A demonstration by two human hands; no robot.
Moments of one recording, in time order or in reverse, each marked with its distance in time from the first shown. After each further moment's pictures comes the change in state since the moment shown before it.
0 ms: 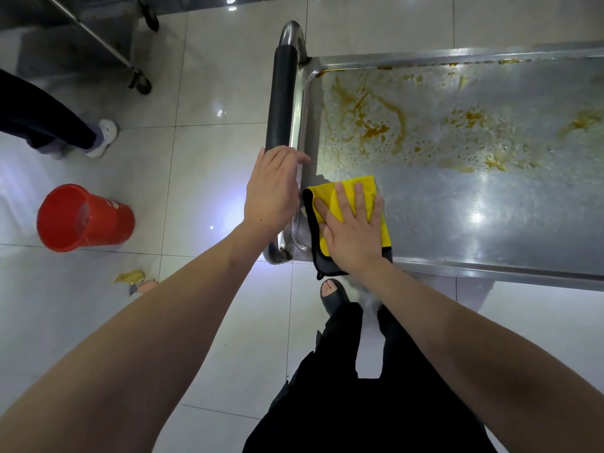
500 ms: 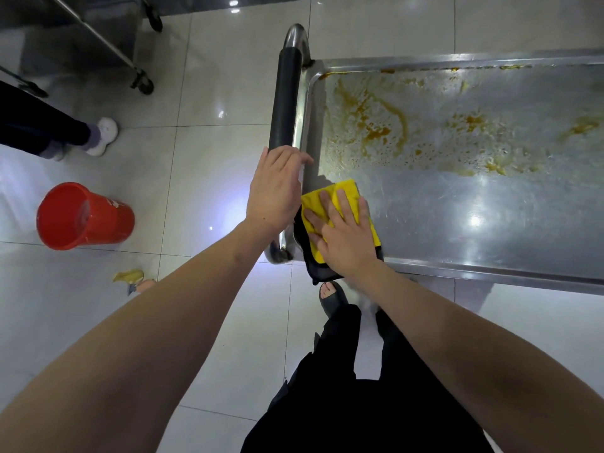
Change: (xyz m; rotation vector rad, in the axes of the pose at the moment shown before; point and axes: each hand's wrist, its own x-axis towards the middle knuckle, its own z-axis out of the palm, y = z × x) left_hand 0.002 -0.005 0.003 0.018 -0.038 0.008; right_hand 0.001 -0.009 0.003 -0.026 -0.046 -0.160
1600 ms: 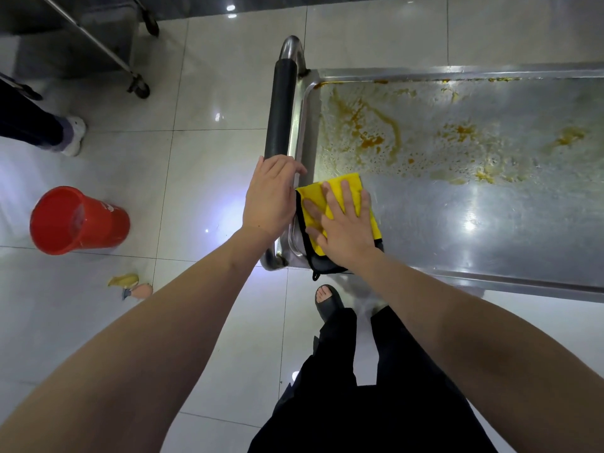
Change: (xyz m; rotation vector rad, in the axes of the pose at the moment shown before) left_hand 0.004 0.000 -0.003 -0.107 0.016 -0.029; right_hand 0.027 0.020 -0.010 -0.047 0.002 0.035
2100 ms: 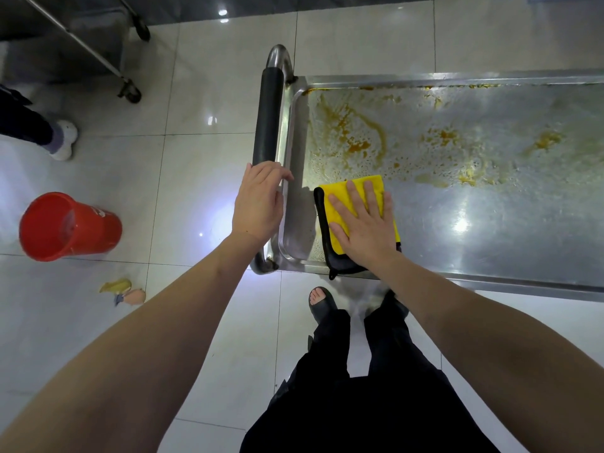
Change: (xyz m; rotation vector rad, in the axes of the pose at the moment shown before) left_hand -0.001 0.002 0.000 -0.043 -0.014 -0.053; right_hand -0.025 0.061 -0.008 0.049 0.006 0.117
